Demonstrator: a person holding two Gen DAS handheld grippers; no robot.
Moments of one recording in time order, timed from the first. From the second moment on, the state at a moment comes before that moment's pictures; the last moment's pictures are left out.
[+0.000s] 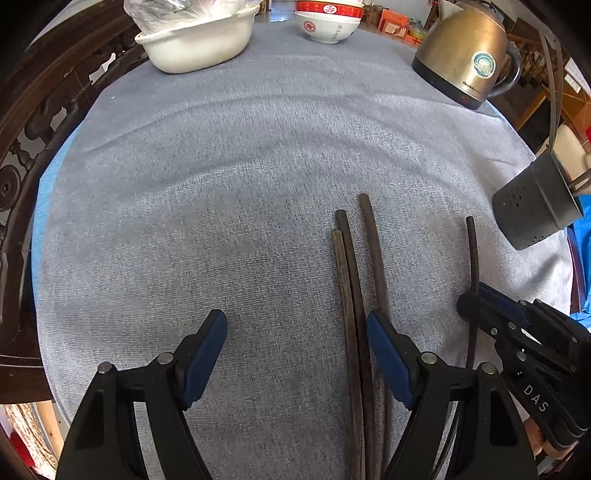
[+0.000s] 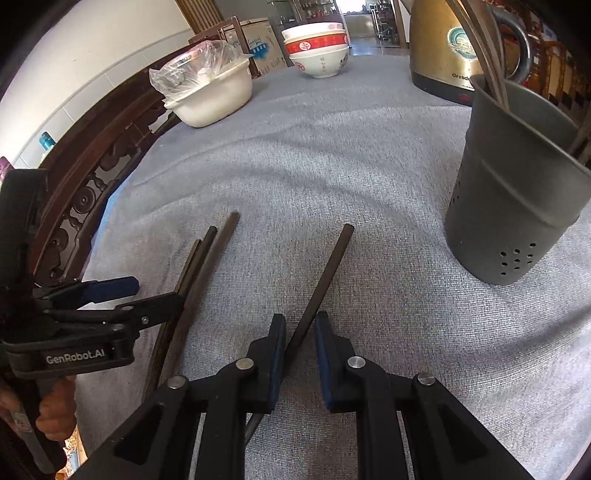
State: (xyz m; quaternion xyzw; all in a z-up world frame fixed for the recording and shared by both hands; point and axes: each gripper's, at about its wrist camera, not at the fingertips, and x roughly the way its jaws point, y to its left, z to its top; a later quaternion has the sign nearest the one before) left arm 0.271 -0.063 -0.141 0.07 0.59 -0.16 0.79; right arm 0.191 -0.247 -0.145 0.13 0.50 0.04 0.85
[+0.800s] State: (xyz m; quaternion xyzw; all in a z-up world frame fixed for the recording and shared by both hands) left arm 0.261 -0.025 -0.129 0.04 0.59 -0.15 0.79; right arm 0.189 -0.249 -0.145 0.13 0.49 0.05 0.86
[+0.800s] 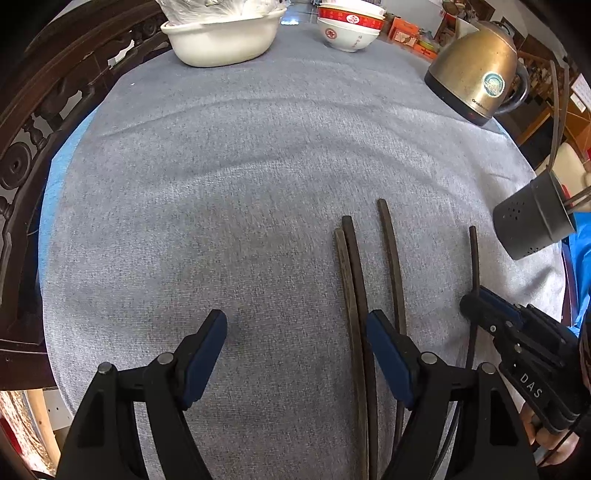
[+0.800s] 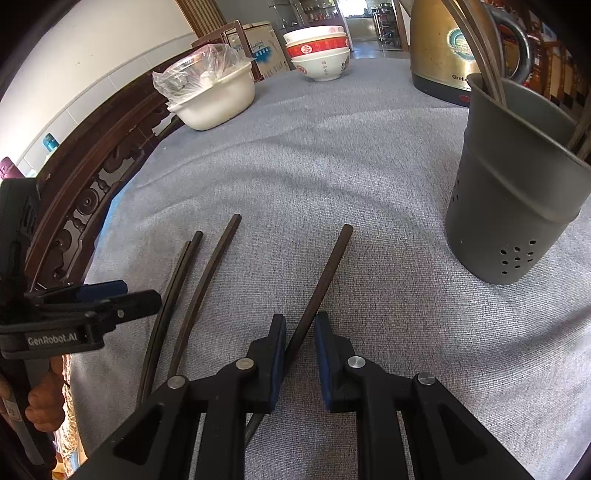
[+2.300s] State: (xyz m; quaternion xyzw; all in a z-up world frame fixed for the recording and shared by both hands) left arm 0.260 -0.019 -0.129 0.06 0.59 -0.12 0.79; right arm 0.193 -0.246 -0.145 0.12 0.49 0.04 0.86
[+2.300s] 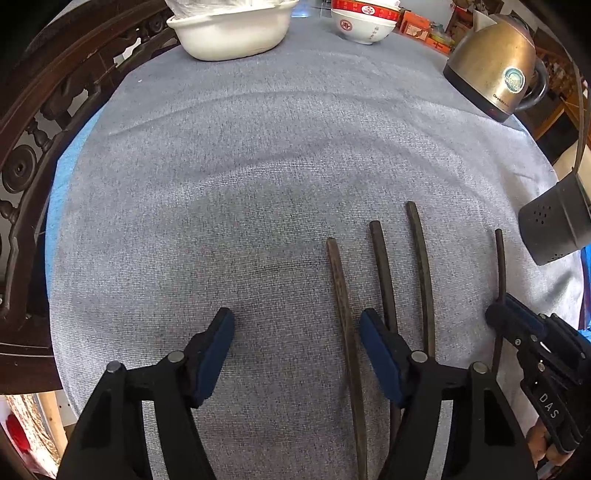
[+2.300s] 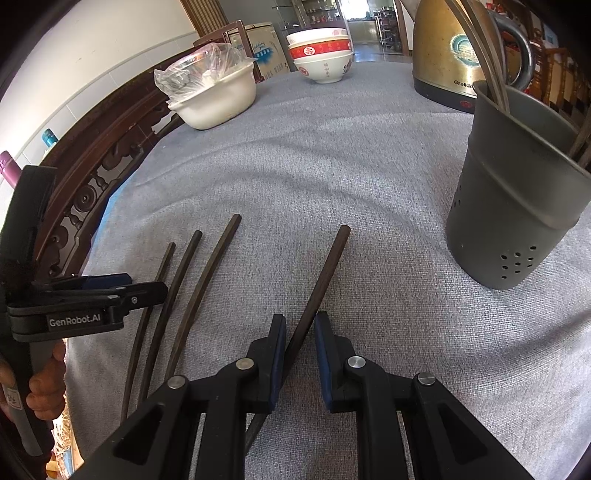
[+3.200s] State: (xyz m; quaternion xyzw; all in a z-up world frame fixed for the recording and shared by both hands) left arm 0.253 -0.047 -0.136 0.11 0.57 -0.11 0.81; right arm 0.196 -0.241 -0.144 0.10 0.49 0.04 0.86
